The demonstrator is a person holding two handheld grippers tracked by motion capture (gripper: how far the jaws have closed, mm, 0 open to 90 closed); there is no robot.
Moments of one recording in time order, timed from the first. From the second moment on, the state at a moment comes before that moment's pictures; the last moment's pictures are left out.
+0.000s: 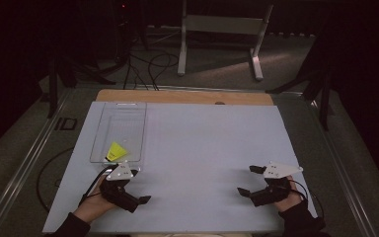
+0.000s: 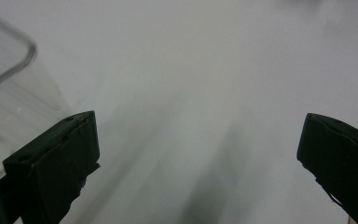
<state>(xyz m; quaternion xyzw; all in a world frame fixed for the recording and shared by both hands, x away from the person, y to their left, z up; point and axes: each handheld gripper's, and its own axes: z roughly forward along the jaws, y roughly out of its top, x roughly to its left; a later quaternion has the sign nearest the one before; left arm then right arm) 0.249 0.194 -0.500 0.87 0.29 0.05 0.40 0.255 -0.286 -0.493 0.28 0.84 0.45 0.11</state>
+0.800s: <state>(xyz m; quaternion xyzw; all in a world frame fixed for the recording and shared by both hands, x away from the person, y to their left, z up) 0.242 0.230 -0.510 0.83 0.37 0.08 0.41 0.257 -0.293 -0.504 0.31 0.84 0.44 0.13</state>
